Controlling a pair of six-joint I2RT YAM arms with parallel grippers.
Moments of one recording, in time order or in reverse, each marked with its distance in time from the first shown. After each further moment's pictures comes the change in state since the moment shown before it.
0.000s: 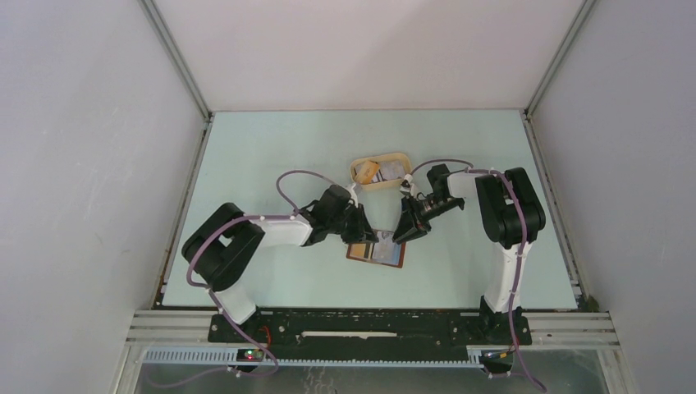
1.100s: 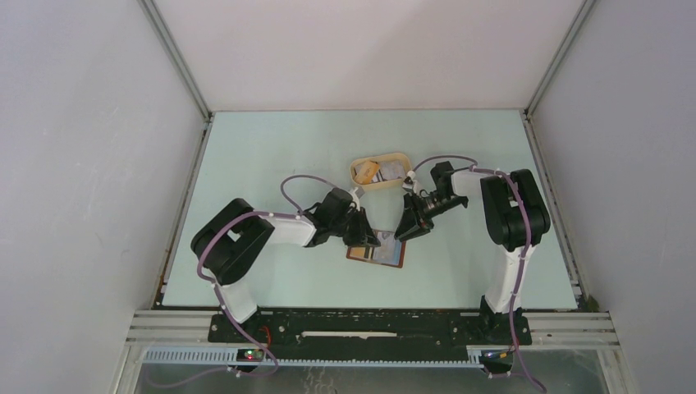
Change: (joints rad) left arm -0.004 0.072 0.010 0.047 0.041 -0.014; right arm -0.019 -0.035 0.006 -0.040 0.001 -0.046
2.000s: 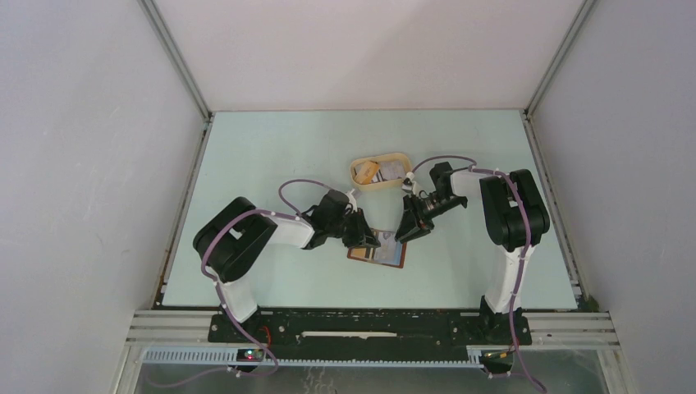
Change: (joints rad) left arm 0.023 0.022 -0.050 0.111 0.047 -0.060; right arm 0.013 0.000 0.001 -0.012 0.029 -0.017
